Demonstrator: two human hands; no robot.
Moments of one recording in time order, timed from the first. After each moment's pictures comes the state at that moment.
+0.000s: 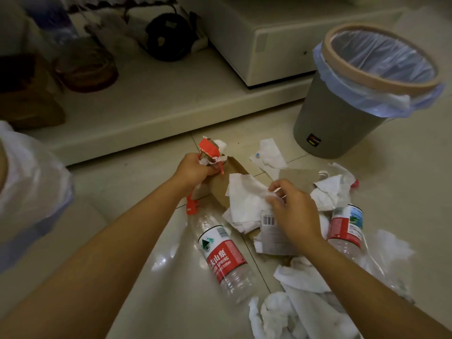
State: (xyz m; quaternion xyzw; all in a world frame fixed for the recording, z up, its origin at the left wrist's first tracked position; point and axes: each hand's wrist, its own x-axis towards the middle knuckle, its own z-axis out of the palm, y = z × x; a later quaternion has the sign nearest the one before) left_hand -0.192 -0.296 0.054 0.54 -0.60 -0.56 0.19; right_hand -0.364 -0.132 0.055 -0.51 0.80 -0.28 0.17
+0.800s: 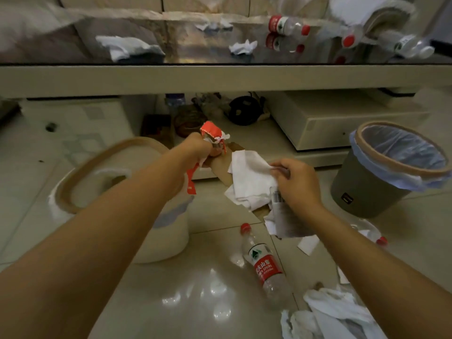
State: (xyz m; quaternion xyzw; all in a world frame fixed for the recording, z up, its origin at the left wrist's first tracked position) left_hand -0.054 -0.268 0.277 0.66 -0.54 -0.46 0.25; right_hand -0.248 -0.171 0.230 -0.62 0.67 -0.38 0.12
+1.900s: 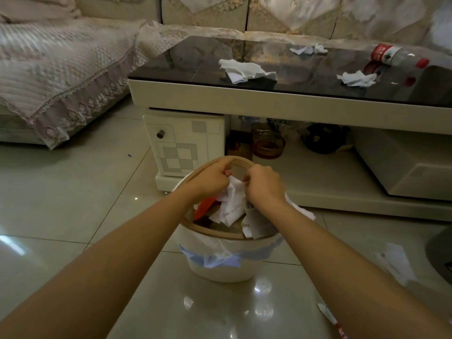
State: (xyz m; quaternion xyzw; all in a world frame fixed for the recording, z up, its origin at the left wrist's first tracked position) left_hand 0.145 -0.264 0.247 0.63 -0.66 -0.33 0.24; right_hand 0.010 -0.265 0.249 -0.75 0.64 -0.13 0.10
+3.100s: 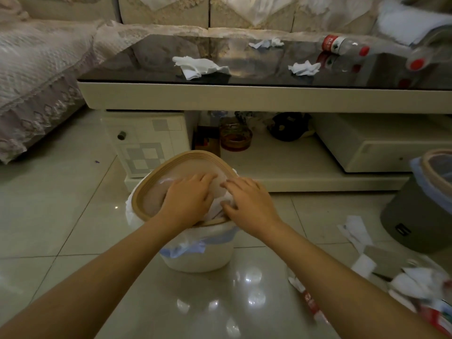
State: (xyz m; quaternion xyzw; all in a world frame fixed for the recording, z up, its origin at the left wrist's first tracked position) left_hand 0.095 -0.210 0.229 0.59 -0.79 0.00 0.12; right_hand -0.067 -0.202 0.224 -0.83 0.53 -0.16 0.06
